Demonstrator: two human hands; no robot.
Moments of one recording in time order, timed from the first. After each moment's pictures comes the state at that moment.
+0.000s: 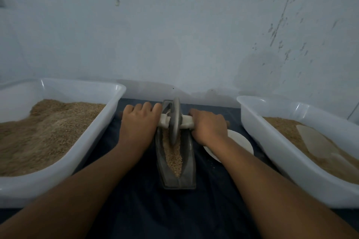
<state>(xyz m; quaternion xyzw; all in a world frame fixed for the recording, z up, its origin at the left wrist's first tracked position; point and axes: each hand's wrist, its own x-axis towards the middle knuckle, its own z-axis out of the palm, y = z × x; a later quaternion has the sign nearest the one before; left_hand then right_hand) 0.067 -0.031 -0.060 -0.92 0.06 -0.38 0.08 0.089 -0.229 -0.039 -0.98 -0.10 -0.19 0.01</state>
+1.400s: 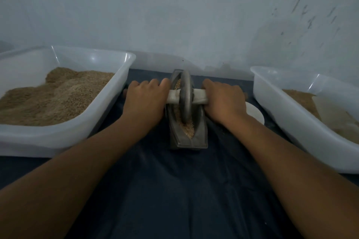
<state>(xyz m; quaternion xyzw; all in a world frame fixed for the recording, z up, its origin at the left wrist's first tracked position) 0.025 -0.024 -0.059 -0.94 0.08 -0.32 0.08 0.061 -0.239 -0.050 -0.95 -0.14 -0.29 -0.03</state>
